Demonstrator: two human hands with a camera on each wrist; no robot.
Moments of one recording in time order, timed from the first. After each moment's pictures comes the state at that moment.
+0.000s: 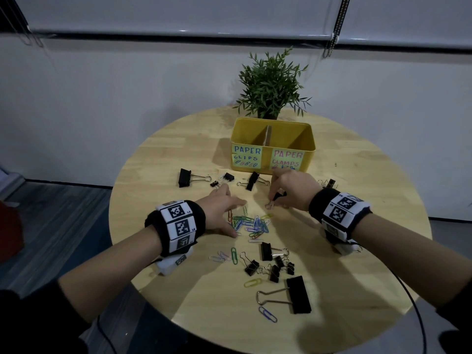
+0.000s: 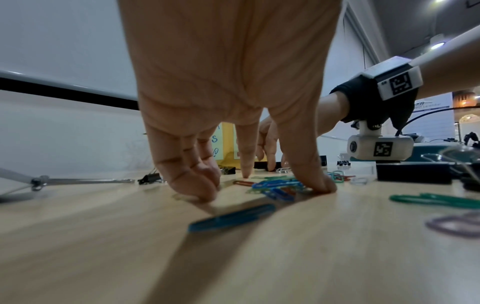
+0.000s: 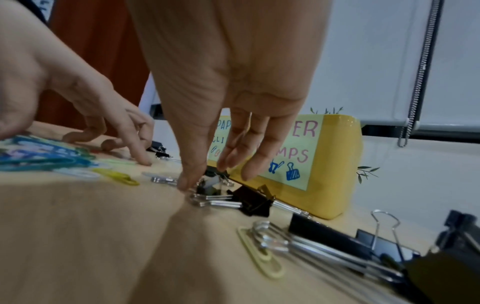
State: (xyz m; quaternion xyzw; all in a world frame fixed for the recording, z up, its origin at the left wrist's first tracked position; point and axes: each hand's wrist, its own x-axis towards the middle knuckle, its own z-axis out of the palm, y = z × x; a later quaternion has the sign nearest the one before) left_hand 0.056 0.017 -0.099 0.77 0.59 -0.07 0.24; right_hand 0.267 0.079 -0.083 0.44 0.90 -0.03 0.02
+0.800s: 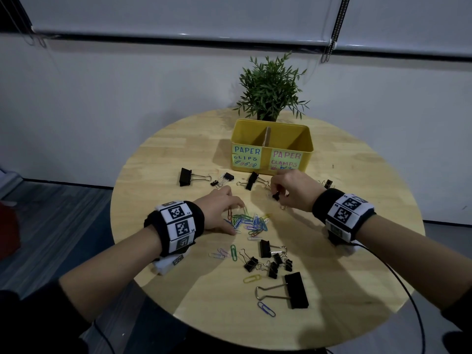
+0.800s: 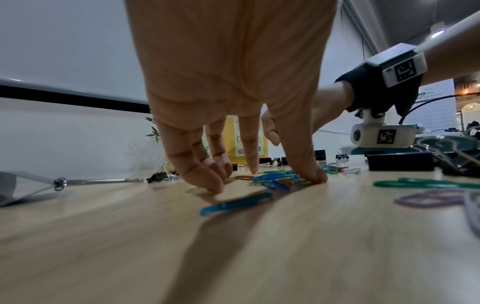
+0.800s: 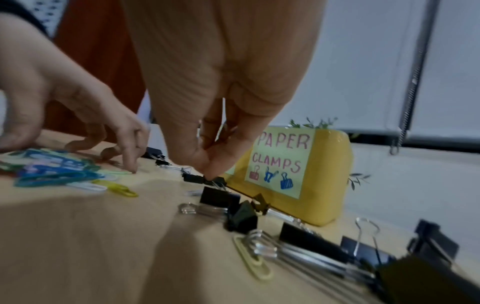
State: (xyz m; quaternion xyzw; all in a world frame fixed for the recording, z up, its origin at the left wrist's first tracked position) left_hand 0.056 0.005 -0.092 0.78 0.58 -0.04 0.23; right_hand 0.274 0.073 -0.080 0.40 0.91 -0.06 -0.04
